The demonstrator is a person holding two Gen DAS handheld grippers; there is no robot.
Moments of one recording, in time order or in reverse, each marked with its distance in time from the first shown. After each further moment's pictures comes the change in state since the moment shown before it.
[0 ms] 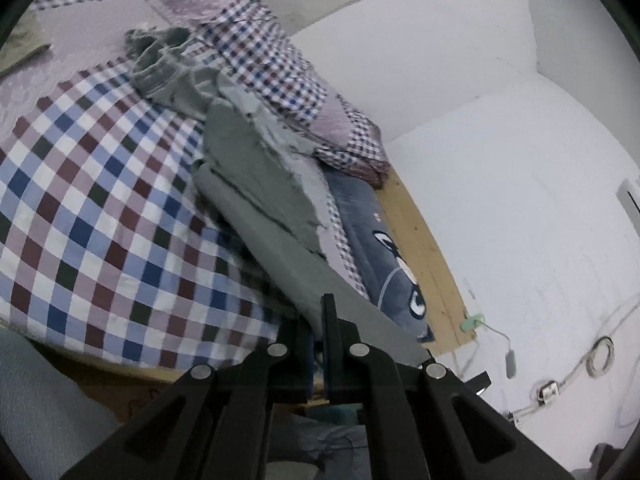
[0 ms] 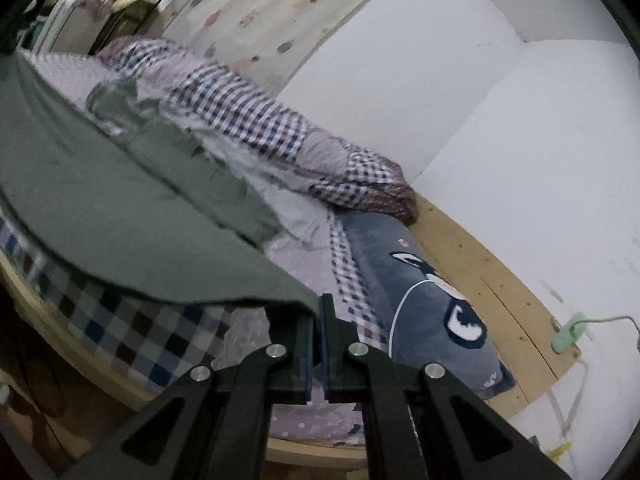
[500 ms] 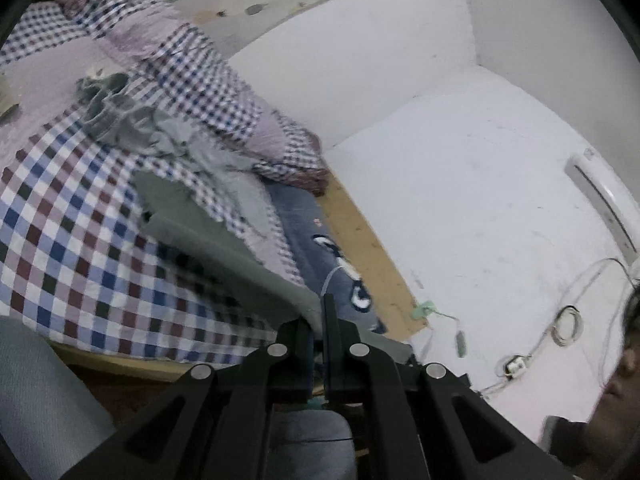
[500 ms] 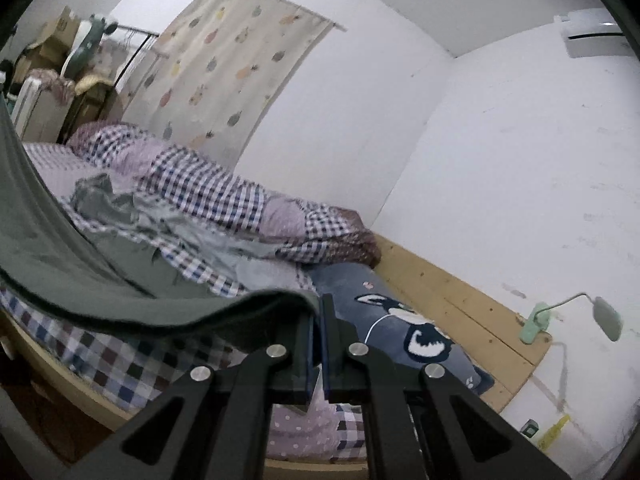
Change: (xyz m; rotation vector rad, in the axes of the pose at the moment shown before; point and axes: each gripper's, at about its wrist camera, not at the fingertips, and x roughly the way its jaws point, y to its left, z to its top) left arm -0.089 -0.093 -0.020 0.108 -0.049 -0.176; right arm -0.128 -0.042 0.025 0.177 -0.209 -0.090
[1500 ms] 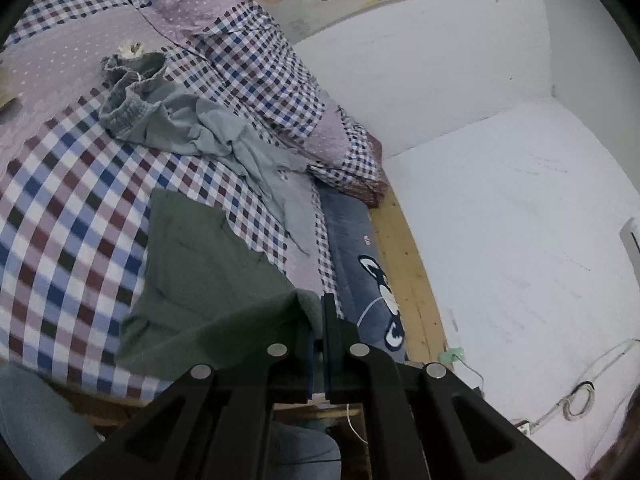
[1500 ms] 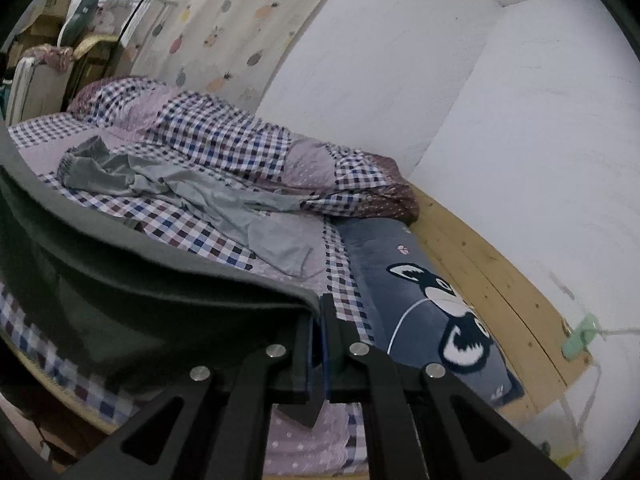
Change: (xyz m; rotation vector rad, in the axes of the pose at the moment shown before) left arm 0.113 0.072 0.131 -0.203 0.056 0.221; right arm 0.212 0.002 0.040 -0.078 0.291 0.158
